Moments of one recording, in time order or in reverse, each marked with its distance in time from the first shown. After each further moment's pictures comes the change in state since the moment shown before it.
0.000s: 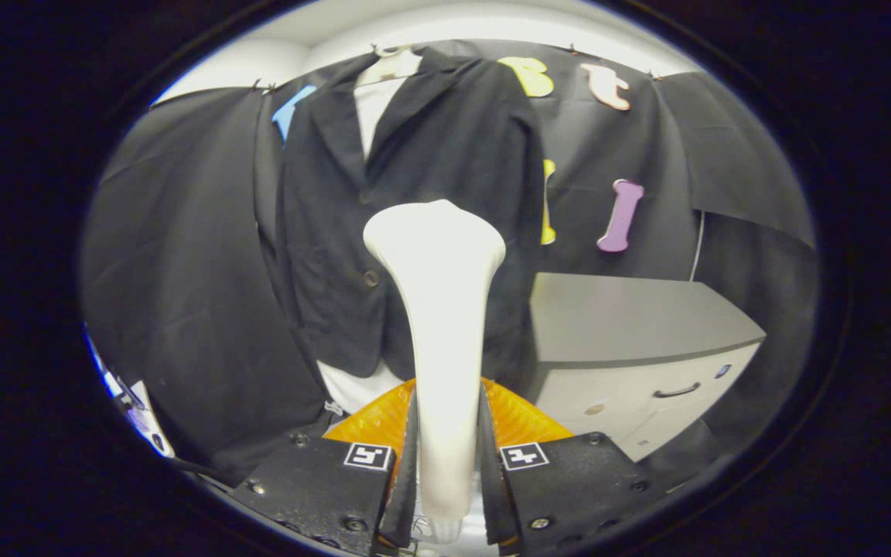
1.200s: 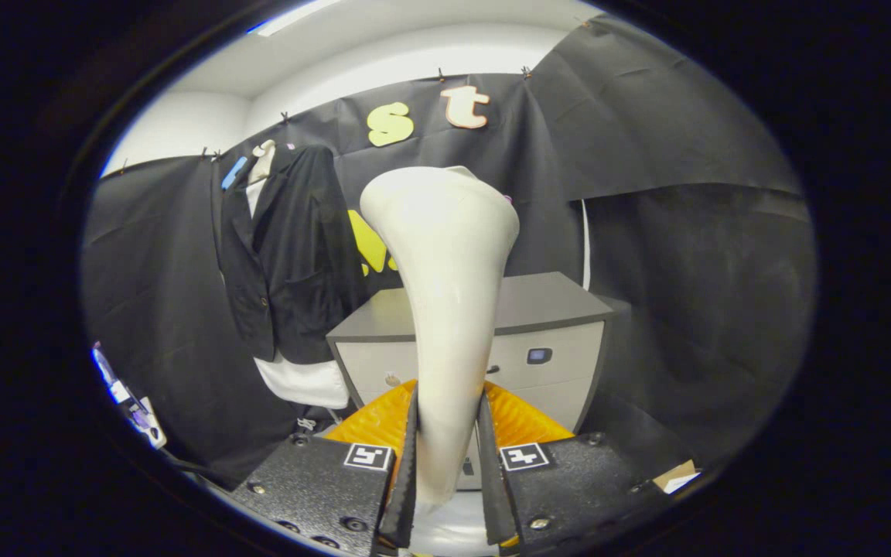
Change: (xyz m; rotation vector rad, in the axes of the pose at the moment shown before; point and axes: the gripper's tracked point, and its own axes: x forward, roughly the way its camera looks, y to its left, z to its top) arm -0.164 -0.318 -0.056 0.143 -0.127 -0.052
